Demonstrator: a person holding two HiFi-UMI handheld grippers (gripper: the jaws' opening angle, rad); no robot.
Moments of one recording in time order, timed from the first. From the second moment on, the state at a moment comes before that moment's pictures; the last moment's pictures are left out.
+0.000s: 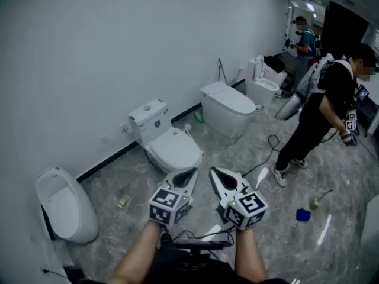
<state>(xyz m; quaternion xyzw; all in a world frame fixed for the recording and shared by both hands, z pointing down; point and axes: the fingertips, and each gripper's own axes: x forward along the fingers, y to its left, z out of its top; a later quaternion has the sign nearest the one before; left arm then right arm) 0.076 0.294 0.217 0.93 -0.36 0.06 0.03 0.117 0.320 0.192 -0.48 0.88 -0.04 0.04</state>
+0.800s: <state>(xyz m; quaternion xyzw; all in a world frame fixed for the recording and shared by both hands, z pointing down) 0.069 0.288 0.231 0.92 -0.38 0.07 0.04 0.114 0.312 0.206 -0.47 0.88 -0.05 0.02</state>
